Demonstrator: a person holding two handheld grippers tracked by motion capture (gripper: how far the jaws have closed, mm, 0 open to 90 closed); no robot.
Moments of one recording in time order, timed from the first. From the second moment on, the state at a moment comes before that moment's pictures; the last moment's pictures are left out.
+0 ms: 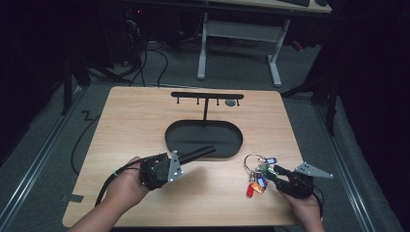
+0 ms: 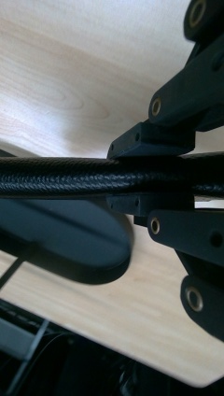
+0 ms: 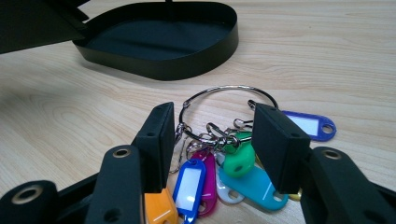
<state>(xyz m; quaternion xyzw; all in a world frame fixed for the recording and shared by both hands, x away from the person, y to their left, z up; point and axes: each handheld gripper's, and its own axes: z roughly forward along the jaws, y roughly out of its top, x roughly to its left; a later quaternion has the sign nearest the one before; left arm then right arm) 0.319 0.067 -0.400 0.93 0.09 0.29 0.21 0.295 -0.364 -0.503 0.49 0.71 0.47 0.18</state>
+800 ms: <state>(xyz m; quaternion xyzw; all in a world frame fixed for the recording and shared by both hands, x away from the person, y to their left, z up) 0.394 0.013 -0.417 0.91 -0.03 0.38 0.19 0.277 -0.380 -0.503 0.50 0.70 0.47 0.19</state>
